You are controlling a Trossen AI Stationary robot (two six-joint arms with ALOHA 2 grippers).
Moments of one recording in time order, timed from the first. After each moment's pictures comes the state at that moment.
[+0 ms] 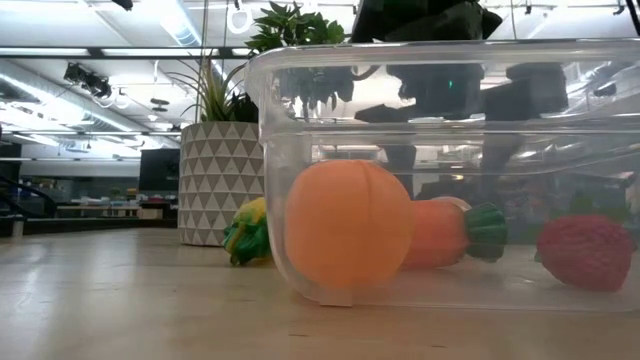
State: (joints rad) left arm -0.31 0.98 1.37 -1.36 -0.35 -0.73; right arm 0.13 1.79 1.20 -0.71 -0.25 -0.65
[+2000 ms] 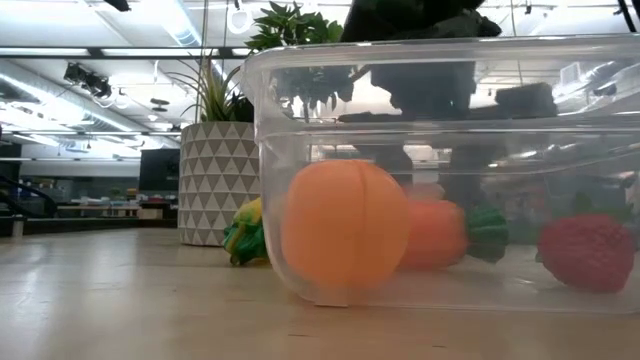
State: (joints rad) left arm -0.31 0.98 1.37 -1.38 -0.34 -0.74; right arm 0.17 1.86 1.21 -0.59 -0.18 -0.65
